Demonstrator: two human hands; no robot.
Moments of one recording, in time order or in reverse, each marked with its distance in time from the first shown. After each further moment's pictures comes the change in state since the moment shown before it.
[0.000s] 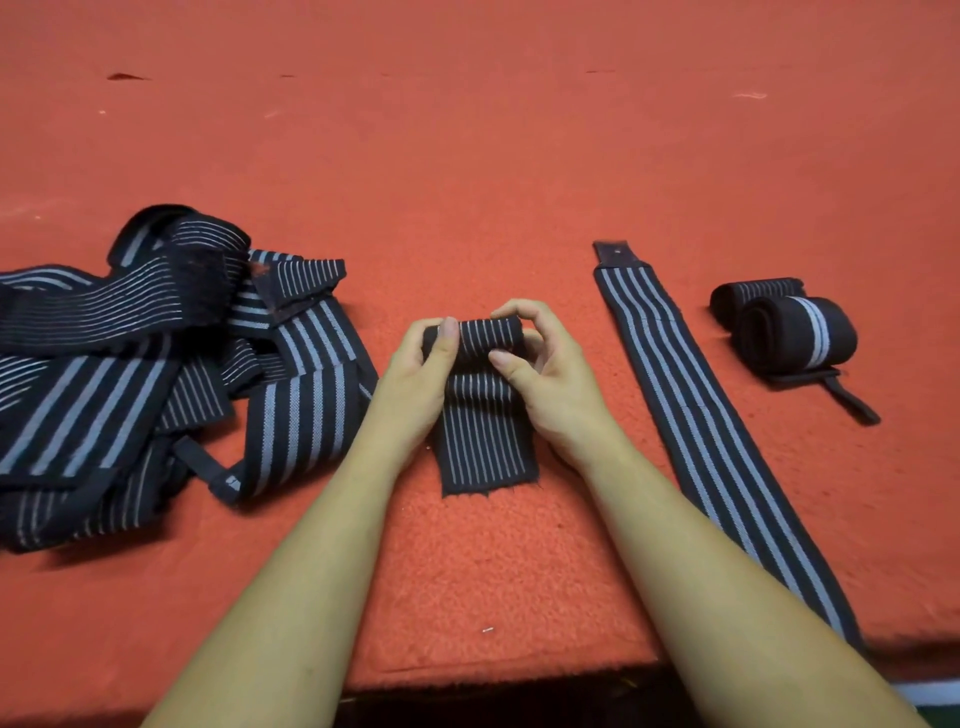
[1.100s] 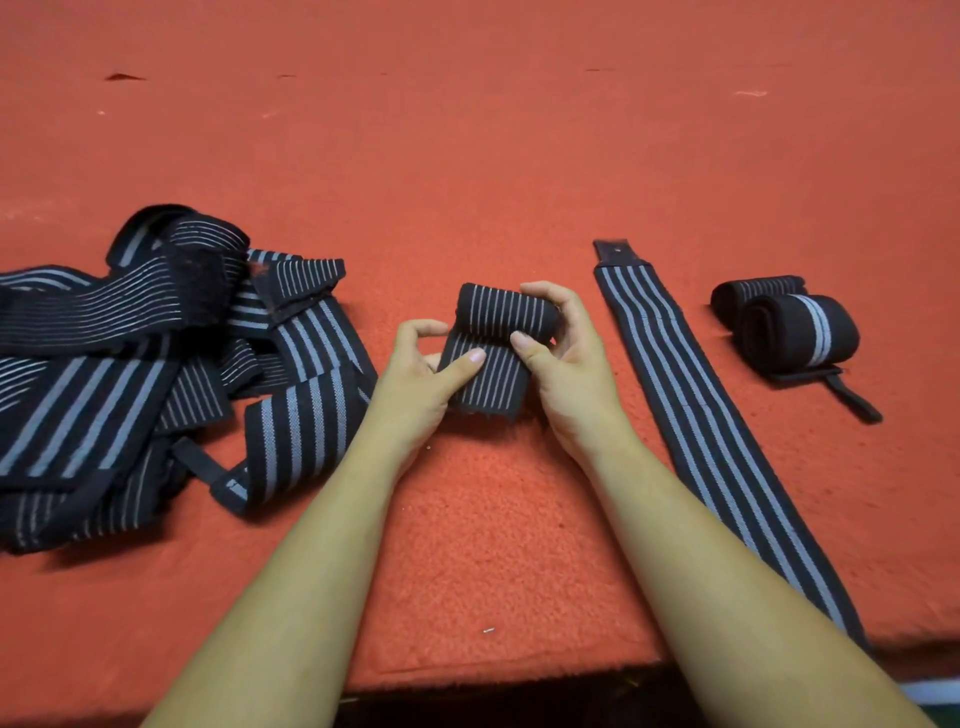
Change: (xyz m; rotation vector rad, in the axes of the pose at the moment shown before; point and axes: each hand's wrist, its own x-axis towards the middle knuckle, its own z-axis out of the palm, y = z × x) left_hand 0.002 -0.005 0.000 -0.242 -0.109 -0.095; right_hand 0.003 -0.002 -0.004 0.007 0.180 -0.064
